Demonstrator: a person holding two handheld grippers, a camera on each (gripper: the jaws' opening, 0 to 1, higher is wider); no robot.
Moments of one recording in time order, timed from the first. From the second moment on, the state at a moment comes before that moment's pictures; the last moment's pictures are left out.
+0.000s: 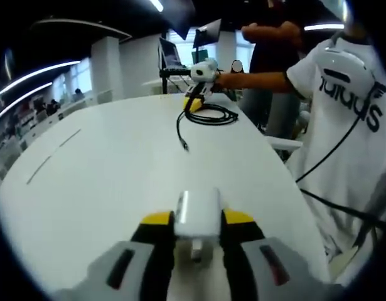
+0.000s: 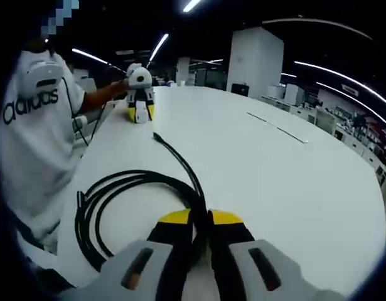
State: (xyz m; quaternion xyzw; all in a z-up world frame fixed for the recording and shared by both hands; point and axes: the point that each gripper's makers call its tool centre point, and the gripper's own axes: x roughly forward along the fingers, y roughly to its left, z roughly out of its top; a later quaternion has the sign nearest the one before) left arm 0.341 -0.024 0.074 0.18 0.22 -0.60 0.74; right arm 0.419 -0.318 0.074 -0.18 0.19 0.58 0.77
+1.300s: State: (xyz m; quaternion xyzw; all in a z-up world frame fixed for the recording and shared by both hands) left arm 0.342 -0.023 0.075 0.17 0.22 -0.60 0.75; right arm 0.382 -0.149 0.075 -0.23 0.15 0.71 0.65
